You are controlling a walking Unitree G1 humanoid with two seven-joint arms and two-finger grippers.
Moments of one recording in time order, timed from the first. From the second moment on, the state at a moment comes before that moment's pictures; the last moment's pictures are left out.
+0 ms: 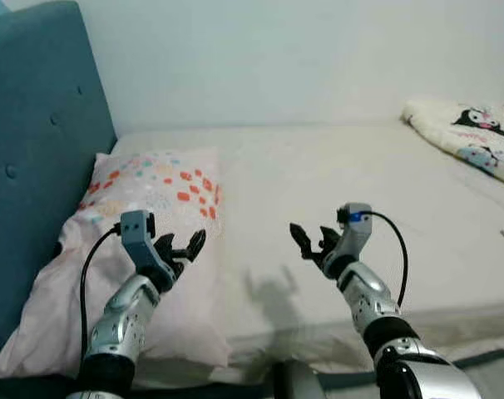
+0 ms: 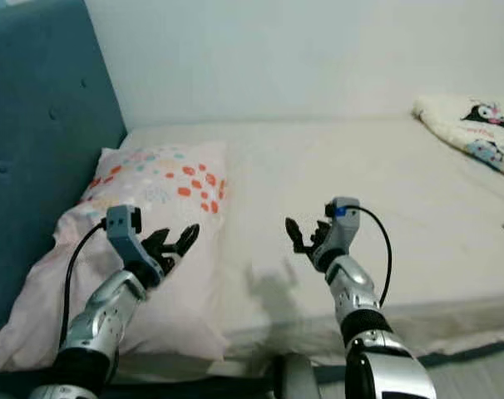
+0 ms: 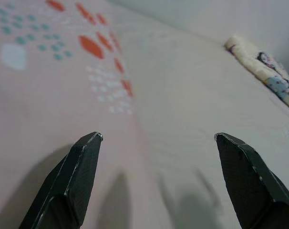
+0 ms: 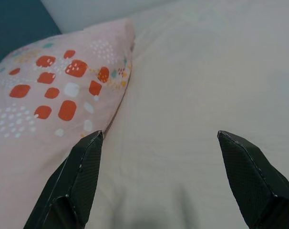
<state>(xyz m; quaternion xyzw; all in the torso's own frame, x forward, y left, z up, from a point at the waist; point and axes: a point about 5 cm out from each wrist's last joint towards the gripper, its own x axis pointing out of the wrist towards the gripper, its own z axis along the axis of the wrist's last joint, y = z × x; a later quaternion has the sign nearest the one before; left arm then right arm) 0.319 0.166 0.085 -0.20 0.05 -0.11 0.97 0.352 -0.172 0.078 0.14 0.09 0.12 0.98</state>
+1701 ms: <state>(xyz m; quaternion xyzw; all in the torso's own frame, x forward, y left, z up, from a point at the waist) 0.147 0.205 -0.096 -0.08 0.48 0.06 0.87 0.175 -0.226 -0.082 0.07 0.47 -0.11 0.87</state>
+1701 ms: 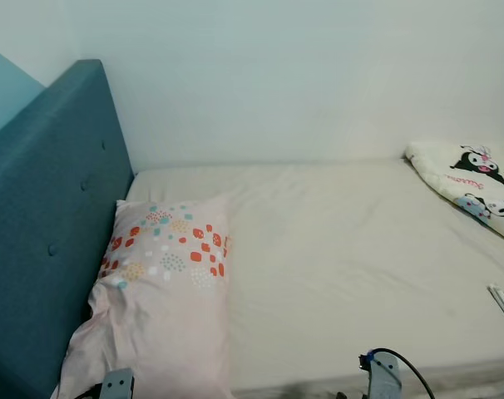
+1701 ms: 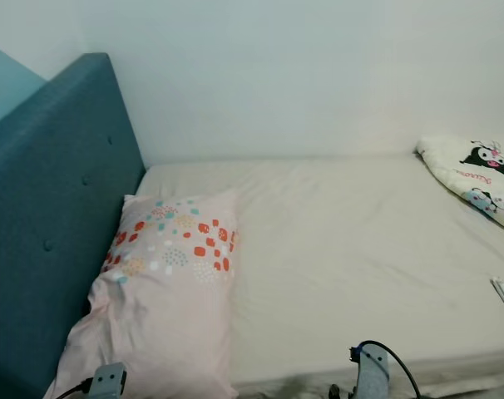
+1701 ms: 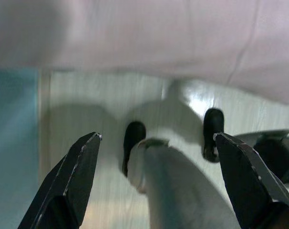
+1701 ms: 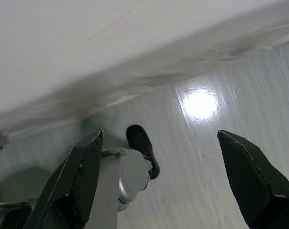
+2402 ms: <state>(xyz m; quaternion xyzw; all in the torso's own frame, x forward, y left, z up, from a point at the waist) 0.143 0.202 -0.098 -0.06 0.50 0.04 0.86 0.175 -0.229 -0.081 0.06 0.48 -0.11 0.87</state>
